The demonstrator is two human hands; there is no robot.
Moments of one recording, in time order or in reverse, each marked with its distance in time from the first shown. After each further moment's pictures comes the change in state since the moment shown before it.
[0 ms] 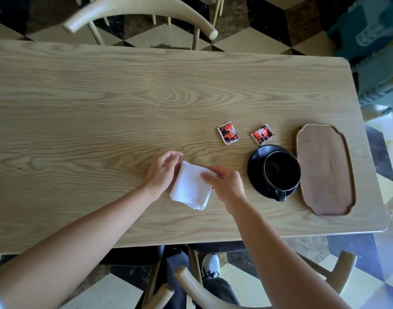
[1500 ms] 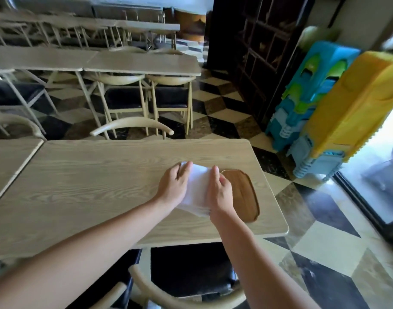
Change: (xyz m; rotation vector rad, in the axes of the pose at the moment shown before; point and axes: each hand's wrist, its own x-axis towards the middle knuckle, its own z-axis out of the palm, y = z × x) left_hand -0.279 0.196 0.165 0.105 0.258 0.577; right_hand -0.267 -0.031 -0.189 0.426 0.262 -0.500
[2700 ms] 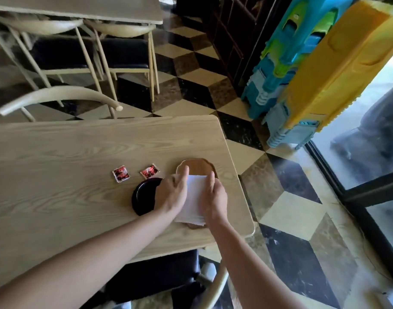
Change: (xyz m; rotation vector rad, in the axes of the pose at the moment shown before) left_hand 0.087 -0.046 0.198 0.171 -0.127 -0.431; right_hand 0.166 0.065 -0.098 -0.411 0.170 0.211
